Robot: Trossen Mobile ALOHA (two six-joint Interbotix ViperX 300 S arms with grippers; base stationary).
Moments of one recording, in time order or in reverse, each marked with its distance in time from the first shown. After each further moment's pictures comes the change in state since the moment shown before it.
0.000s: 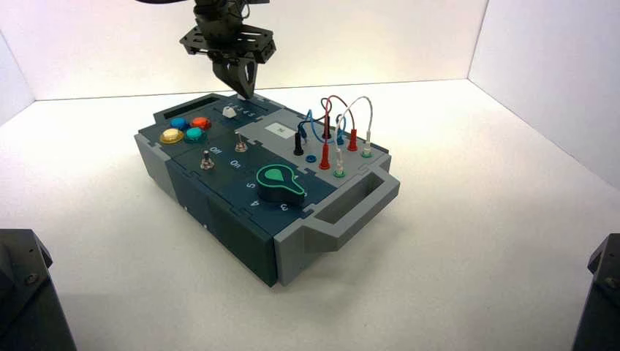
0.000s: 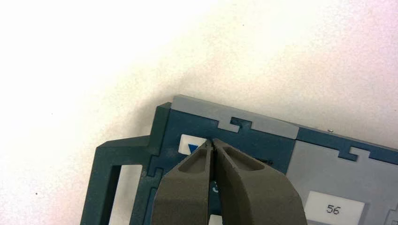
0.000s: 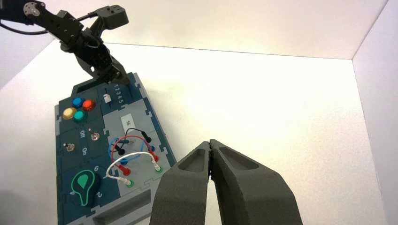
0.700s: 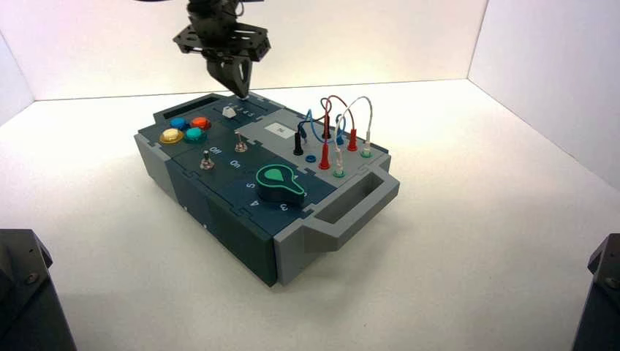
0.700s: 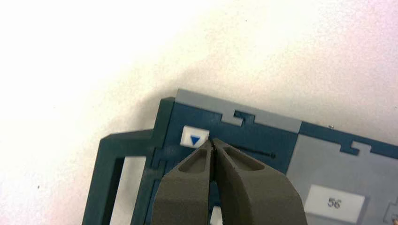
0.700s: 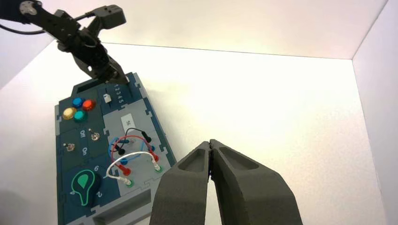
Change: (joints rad) left arm 0.011 -0.038 0.032 -0.002 0.014 0.000; right arm 0.003 0.000 0.002 0.002 0.000 0.000
